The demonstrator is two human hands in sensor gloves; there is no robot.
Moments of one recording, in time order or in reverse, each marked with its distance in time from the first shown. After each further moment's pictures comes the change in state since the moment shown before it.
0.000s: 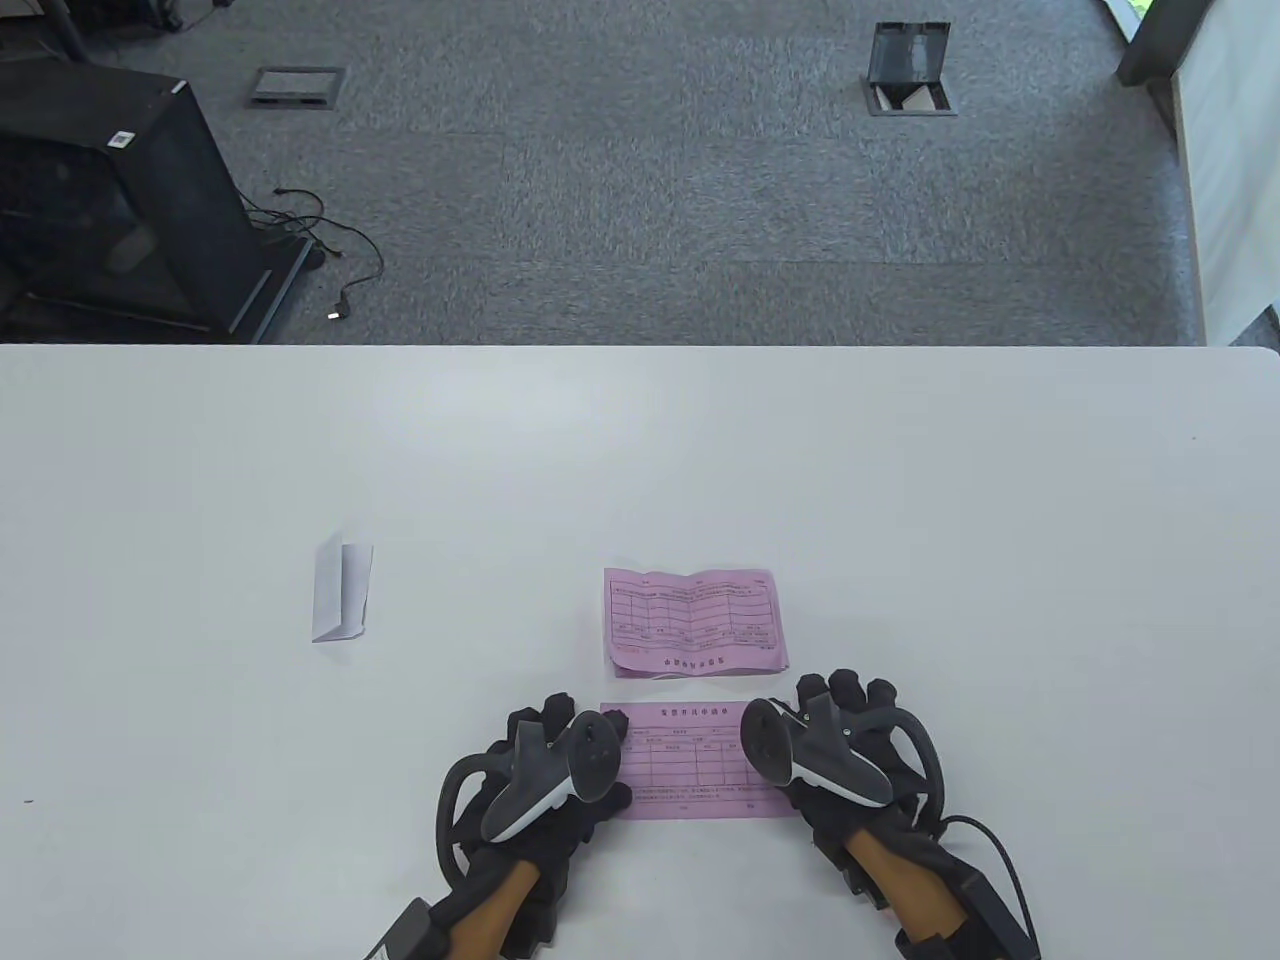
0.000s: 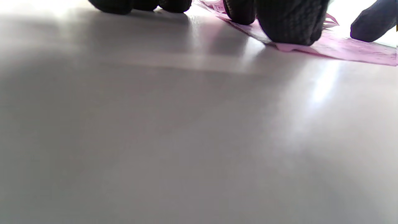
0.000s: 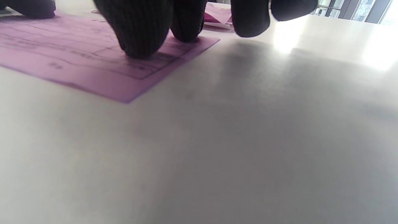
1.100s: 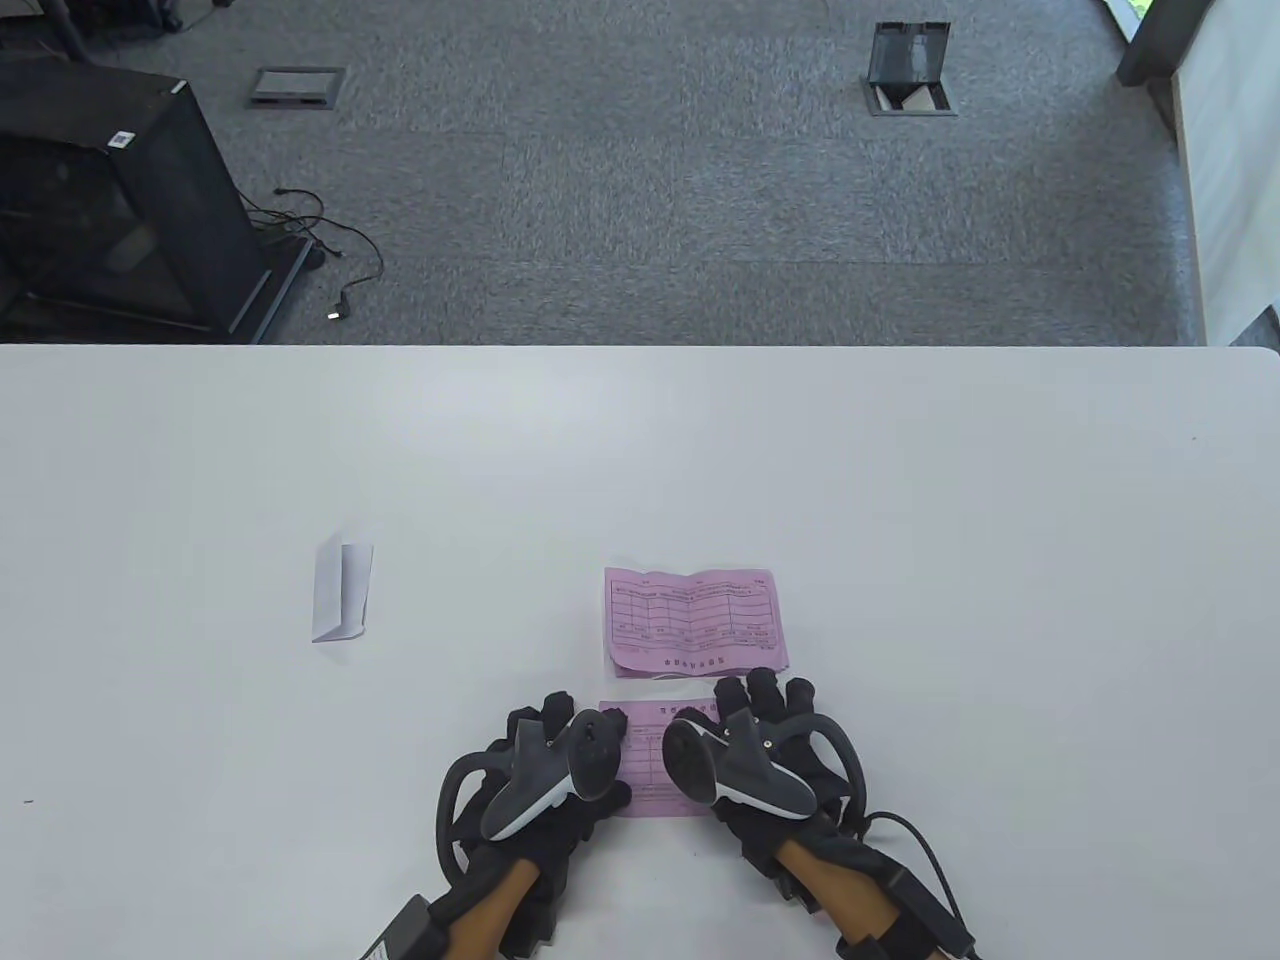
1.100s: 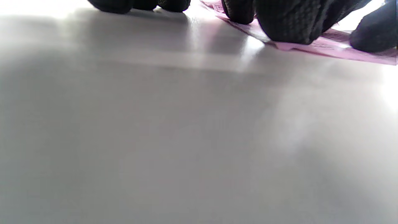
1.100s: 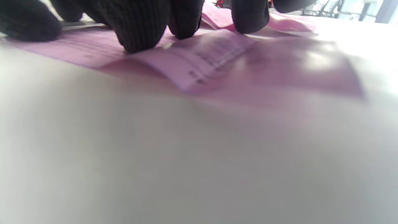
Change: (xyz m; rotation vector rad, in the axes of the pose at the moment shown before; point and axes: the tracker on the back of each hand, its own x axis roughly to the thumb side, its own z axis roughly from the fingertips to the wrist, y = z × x) left_hand 0.000 0.000 -0.001 0.001 -0.005 -0.001; right_hand 0.050 -0.002 -0.006 -0.016 -0.092 -0.043
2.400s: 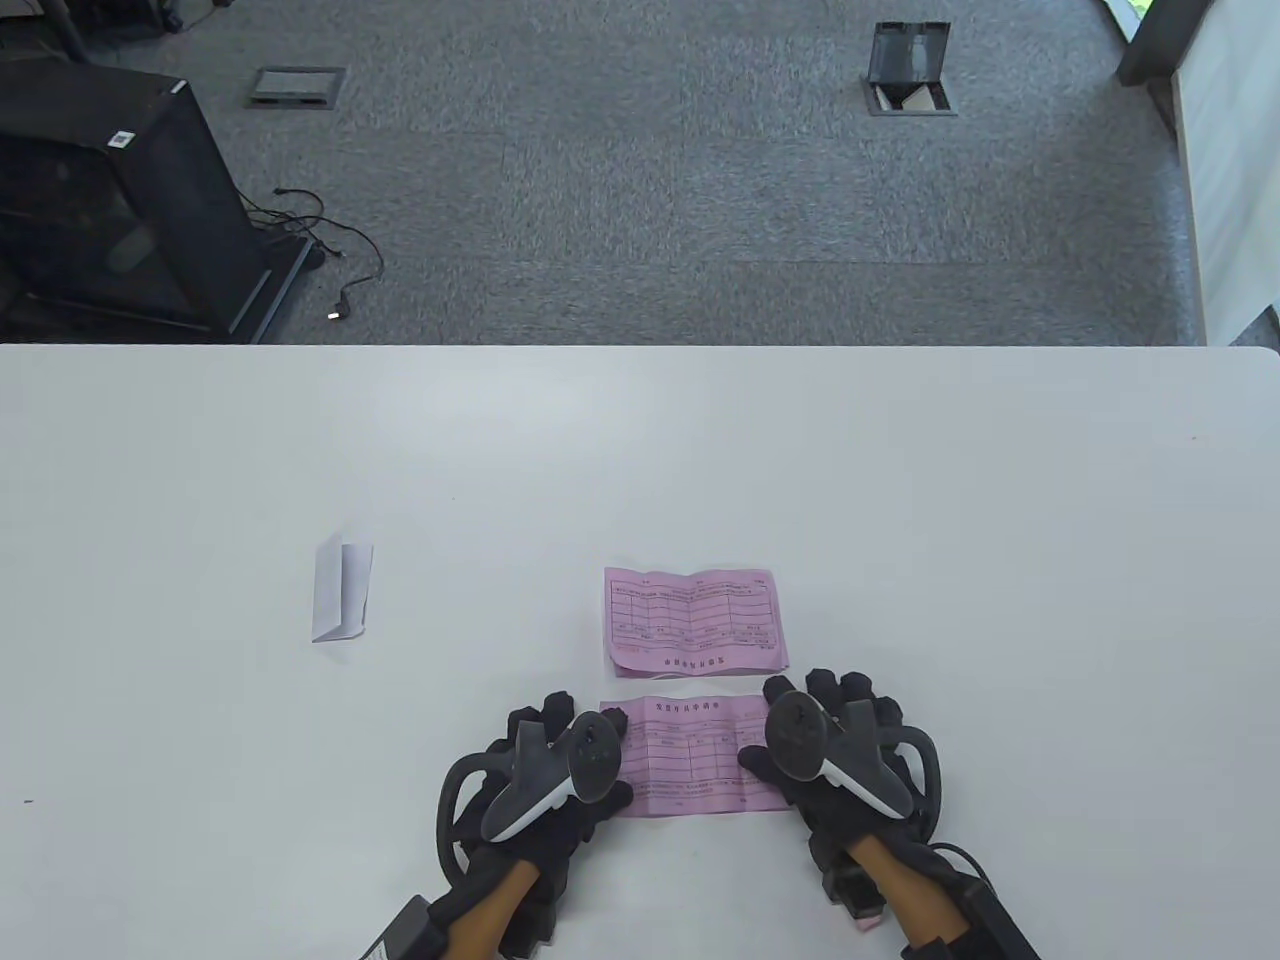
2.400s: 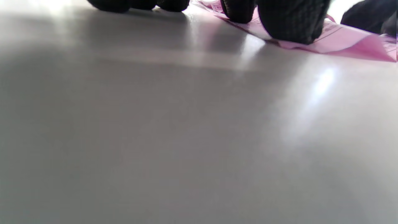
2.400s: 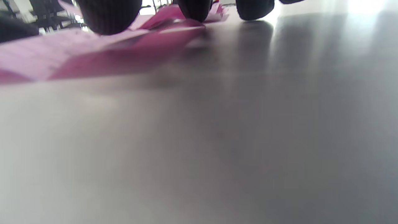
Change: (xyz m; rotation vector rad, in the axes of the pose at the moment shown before) left_hand 0.000 -0.001 0.001 0.008 -0.008 -0.004; right_hand -0.057 0.024 0.008 0.023 0.180 -0.154
